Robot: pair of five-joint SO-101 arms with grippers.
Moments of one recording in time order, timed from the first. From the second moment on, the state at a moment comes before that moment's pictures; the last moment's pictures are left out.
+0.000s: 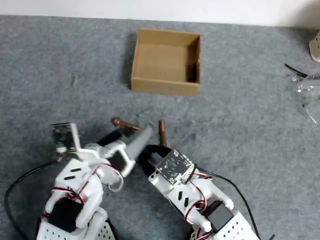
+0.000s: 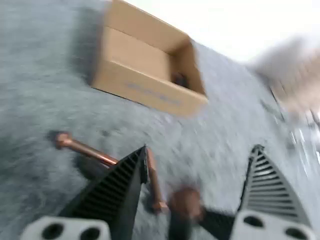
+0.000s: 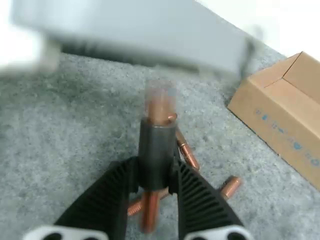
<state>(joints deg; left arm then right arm) 12.8 -103.8 79.2 54.3 40.9 -45.5 -104.4 94.5 36.8 13.9</state>
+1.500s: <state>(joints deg) 3.2 -103.7 96.0 29.6 -2.1 -25.1 -104.4 95.7 25.0 13.9</state>
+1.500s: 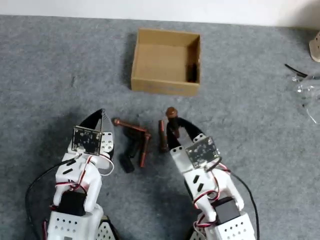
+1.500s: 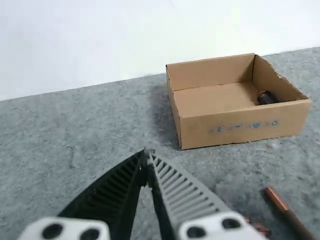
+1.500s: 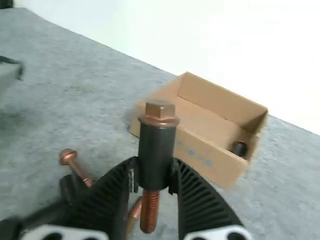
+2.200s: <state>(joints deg) 5.2 -103.7 96.0 29.6 -2.2 -20.2 -104.4 95.0 25.4 11.1</state>
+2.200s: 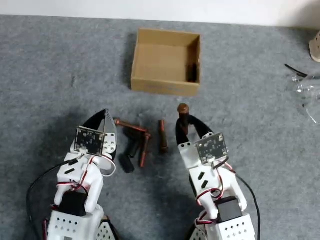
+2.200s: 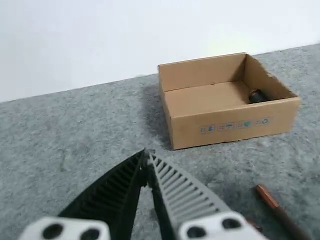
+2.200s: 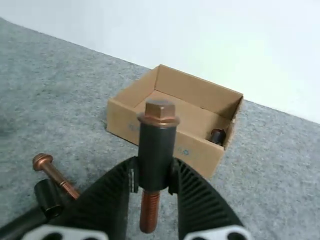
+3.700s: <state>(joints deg) 5.2 -103.7 96.0 29.6 -2.2 -8.7 33.8 -20.8 37.8 10.5</state>
